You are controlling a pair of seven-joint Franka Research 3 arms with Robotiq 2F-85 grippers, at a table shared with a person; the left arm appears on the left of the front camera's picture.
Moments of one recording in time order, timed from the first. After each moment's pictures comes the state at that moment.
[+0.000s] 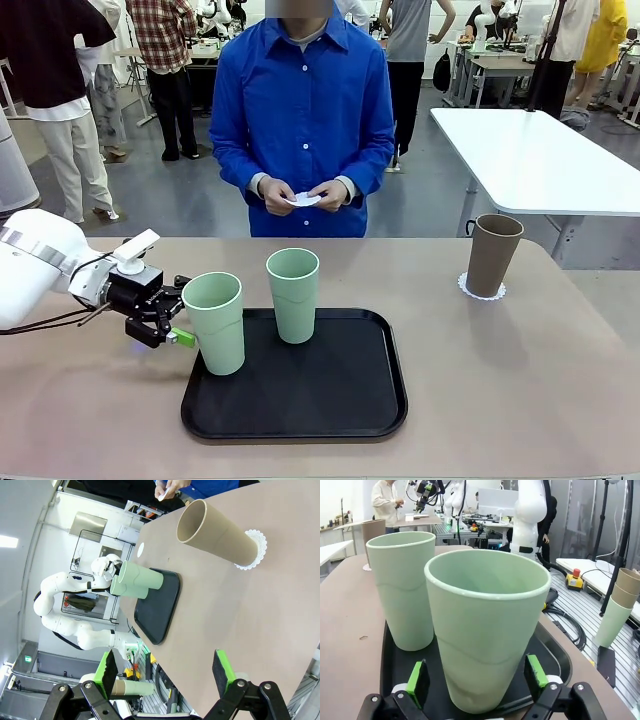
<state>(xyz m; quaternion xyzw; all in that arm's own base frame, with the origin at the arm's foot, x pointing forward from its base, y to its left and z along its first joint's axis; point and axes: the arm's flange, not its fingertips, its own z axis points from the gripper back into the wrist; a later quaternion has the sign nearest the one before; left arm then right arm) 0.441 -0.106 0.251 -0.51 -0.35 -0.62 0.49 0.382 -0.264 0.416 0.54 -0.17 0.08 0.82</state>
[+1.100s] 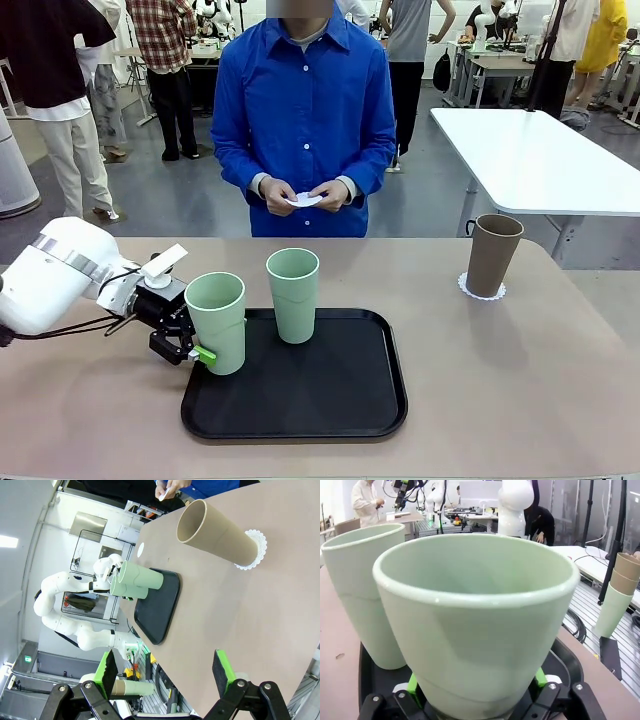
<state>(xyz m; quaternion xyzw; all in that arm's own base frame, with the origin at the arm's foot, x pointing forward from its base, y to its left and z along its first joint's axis) 0.433 -0.150 0.235 -0.51 -0.34 -0.65 0.45 0.382 -0.264 0.416 0.54 -0.17 0.08 0.82</state>
